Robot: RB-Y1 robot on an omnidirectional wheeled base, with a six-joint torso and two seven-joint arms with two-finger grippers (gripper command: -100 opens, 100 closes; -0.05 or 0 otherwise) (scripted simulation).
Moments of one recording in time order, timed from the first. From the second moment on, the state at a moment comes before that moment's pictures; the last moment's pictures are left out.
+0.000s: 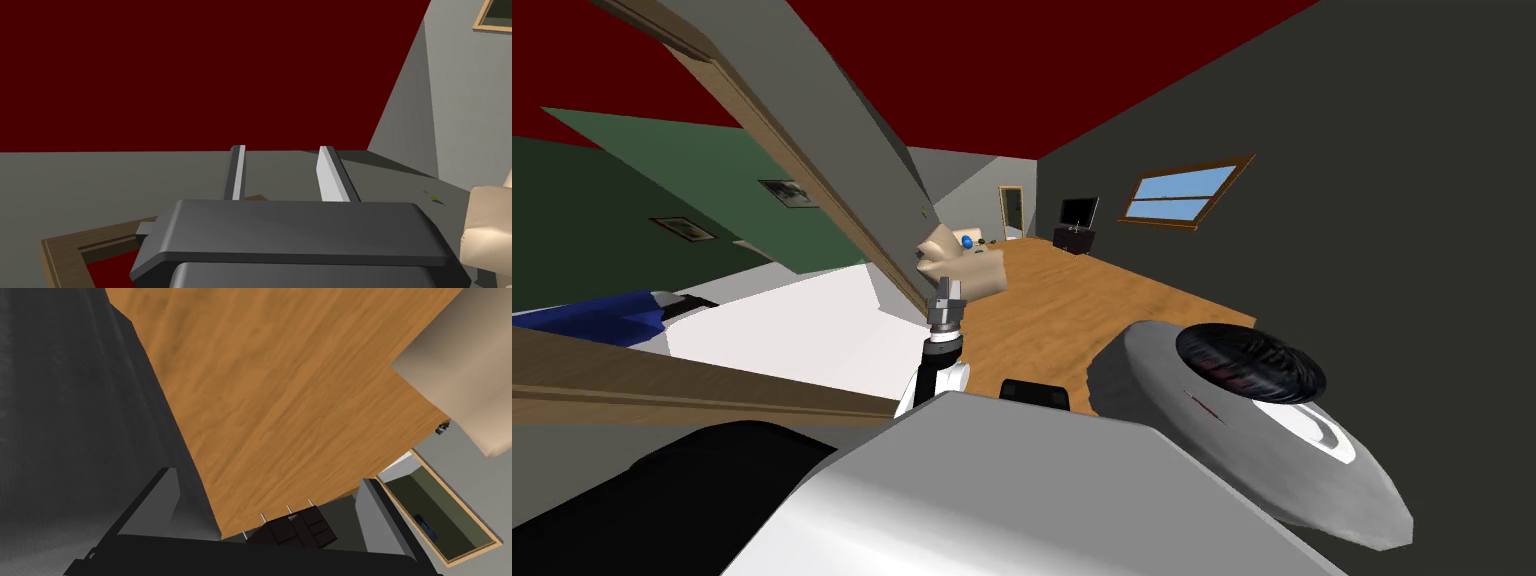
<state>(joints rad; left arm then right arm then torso) 0.55 0.01 -0.03 -2.32 -0.09 -0.53 0.08 0.95 -0.98 0.30 -1.65 0.16 -0.36 0.05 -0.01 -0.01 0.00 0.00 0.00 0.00</state>
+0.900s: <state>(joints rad) 0.55 0.01 -0.03 -2.32 -0.09 -0.53 0.08 0.98 -1.14 0.40 -1.45 0.24 -0.35 0.17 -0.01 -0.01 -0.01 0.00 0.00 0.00</state>
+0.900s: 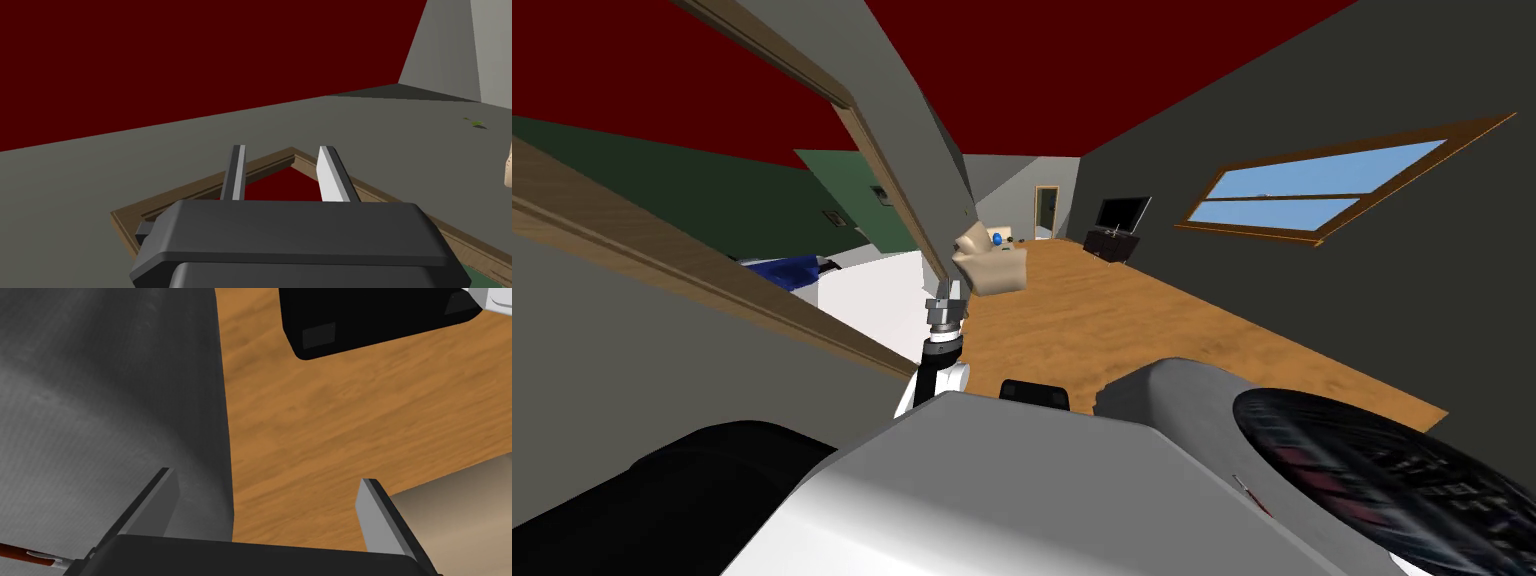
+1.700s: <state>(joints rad) 0.55 0.01 -0.03 -2.32 -0.09 -0.53 0.08 0.96 -1.19 0.52 -1.29 0.32 -0.37 0.30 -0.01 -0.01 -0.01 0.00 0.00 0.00</state>
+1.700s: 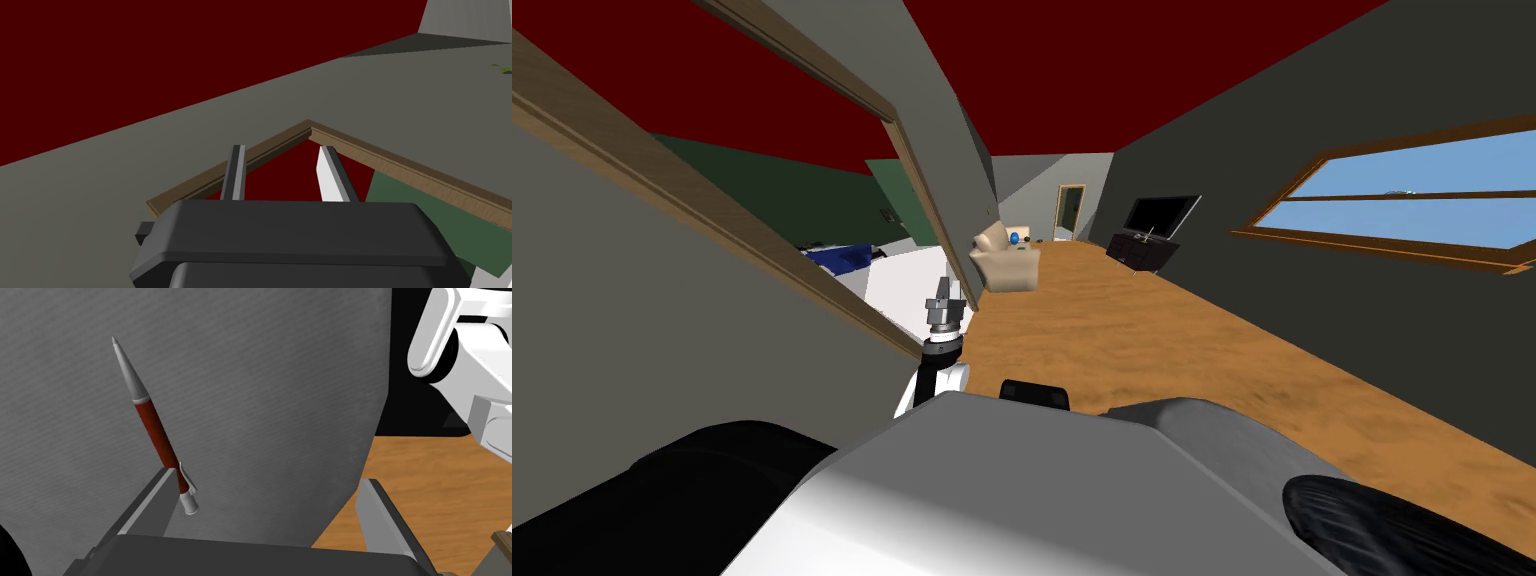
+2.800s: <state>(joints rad) 0.55 0.01 -0.03 -2.32 -0.09 -0.53 0.08 0.91 -1.11 0.58 -1.21 0.35 -0.36 0.37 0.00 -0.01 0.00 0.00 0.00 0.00</state>
